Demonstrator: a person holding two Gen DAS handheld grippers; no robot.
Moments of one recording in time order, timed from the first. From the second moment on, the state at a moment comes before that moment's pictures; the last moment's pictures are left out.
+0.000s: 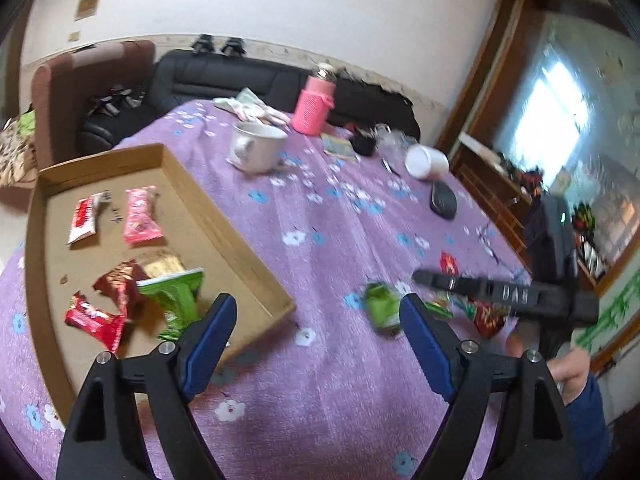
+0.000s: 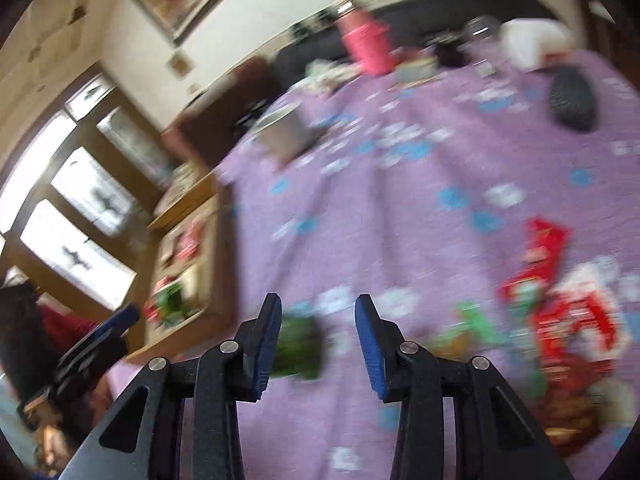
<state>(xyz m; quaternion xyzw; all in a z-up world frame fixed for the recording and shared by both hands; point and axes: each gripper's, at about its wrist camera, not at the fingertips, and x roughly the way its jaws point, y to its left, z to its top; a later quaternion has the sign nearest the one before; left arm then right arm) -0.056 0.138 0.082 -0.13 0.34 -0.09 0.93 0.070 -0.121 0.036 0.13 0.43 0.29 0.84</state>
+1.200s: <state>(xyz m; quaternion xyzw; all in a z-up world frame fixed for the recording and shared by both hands) 0.015 0.061 0.020 -0.08 0.42 -0.06 0.90 0.070 -0.155 0.003 0.16 0.49 0.21 0.83</state>
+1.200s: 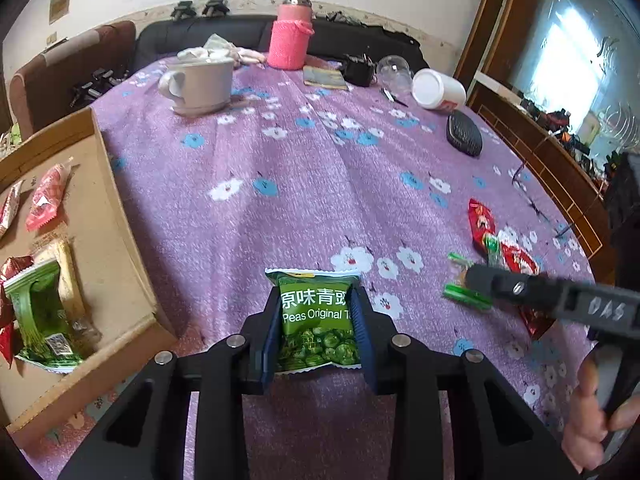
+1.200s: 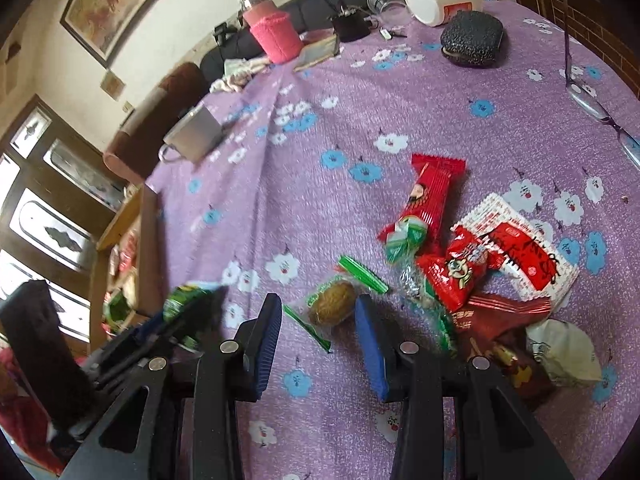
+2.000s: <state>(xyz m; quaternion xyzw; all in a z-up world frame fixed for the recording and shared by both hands) 0.006 0.066 0.033 -0.09 0.38 -0.07 0.92 0.054 -0.125 0.010 0.02 0.44 0.18 0.88</state>
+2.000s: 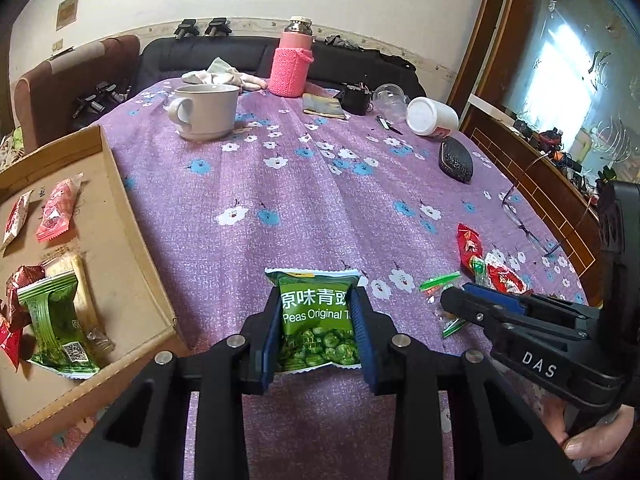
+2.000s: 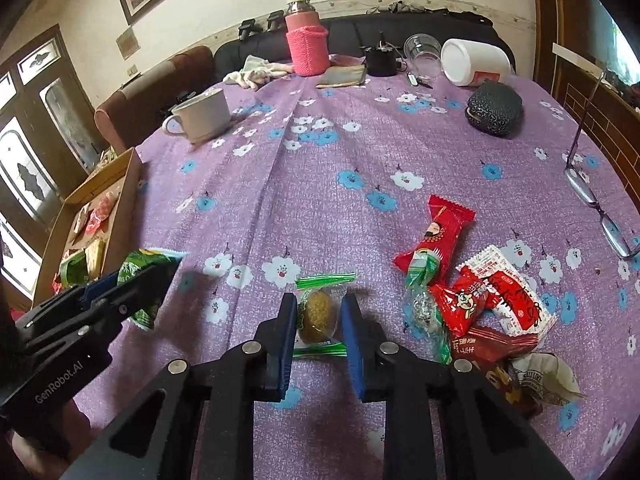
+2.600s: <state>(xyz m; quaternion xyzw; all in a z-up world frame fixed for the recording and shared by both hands) 0.004 0.066 0.036 -0.09 0.37 -0.06 0.92 0.051 -0.116 0.005 -0.02 0.43 0.17 0.89</state>
